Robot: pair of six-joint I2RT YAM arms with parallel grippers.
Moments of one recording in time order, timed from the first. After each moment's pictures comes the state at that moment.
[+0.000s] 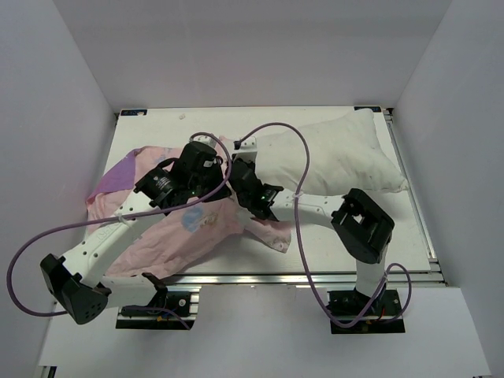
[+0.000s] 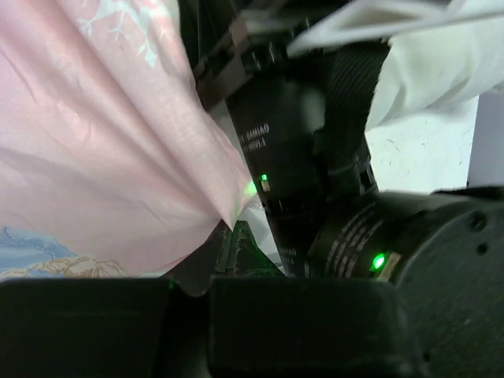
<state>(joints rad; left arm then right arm) -0.70 1.22 1.29 -0.84 -0.07 -0.75 1.02 1.88 1.28 0.30 0.74 0.36</state>
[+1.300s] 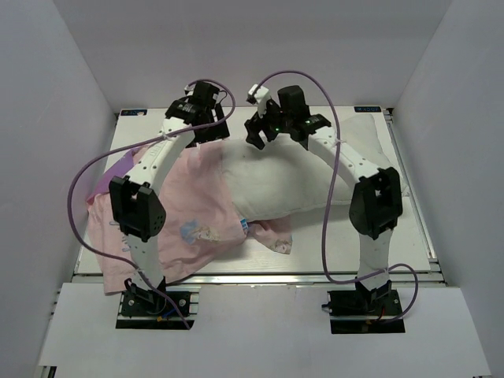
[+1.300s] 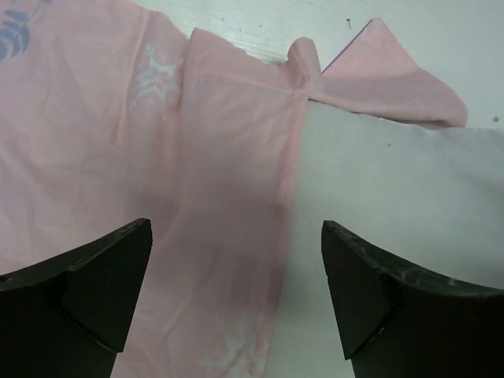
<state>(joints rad) -0.39 1.91 1.96 -0.98 -0.30 -0.57 0.53 1.95 1.80 -0.33 -0.40 -0.34</state>
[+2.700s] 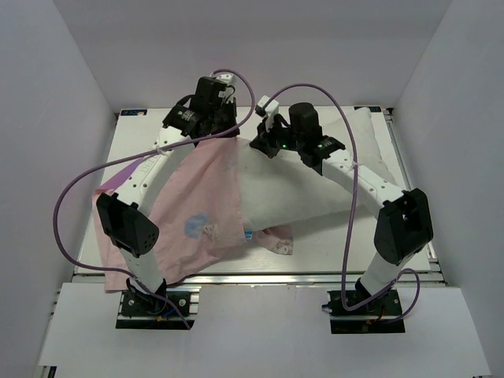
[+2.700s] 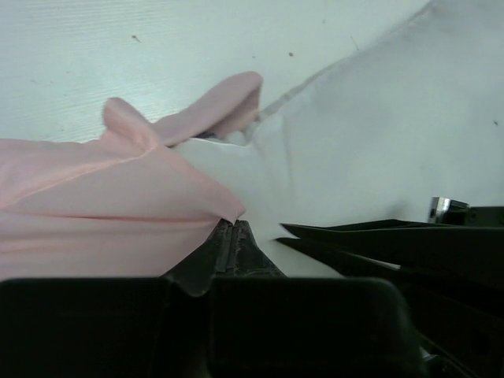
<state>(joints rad) -0.49 1.79 1.95 -0.81 0.00 -0.37 0.58 1.70 1.45 -0.12 -0.49 -0.21</state>
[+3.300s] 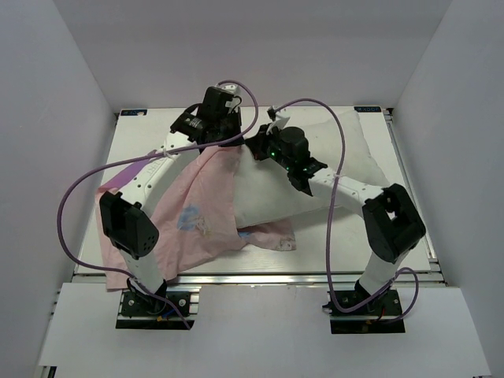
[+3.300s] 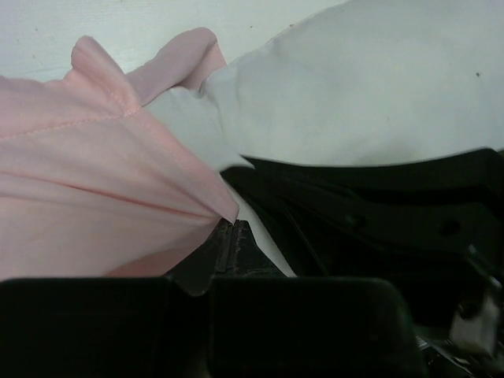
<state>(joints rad) -0.53 1.78 1.85 -0.76 0.00 -0.44 0.66 1.72 1.19 0.43 -0.09 0.32</state>
